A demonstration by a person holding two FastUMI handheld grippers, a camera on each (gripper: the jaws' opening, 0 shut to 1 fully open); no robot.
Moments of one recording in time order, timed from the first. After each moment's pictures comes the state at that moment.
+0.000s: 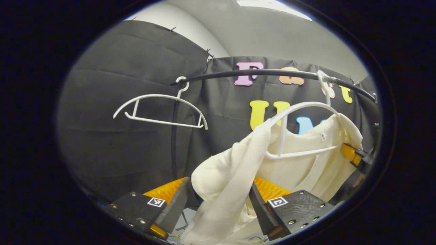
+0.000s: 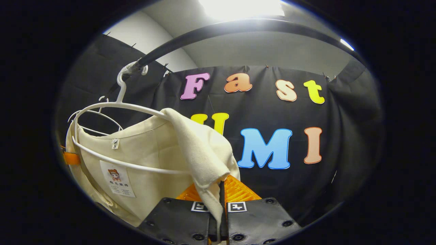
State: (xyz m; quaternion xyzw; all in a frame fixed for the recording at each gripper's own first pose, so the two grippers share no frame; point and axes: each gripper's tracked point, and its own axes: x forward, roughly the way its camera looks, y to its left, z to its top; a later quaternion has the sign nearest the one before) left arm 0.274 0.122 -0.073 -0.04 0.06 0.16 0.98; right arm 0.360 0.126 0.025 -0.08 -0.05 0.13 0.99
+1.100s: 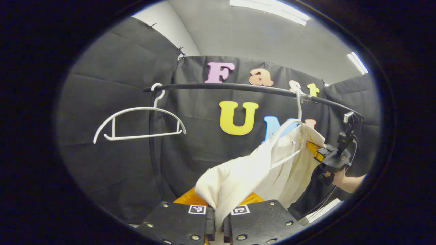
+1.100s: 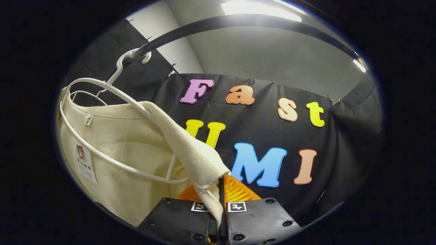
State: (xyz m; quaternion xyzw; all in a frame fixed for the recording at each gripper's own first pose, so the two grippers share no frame) left arm 0.252 0.144 -0.010 -0.03 0.07 0.00 1.00; right arm 0.398 0.118 0.052 -0.15 -0.12 0.09 0.98
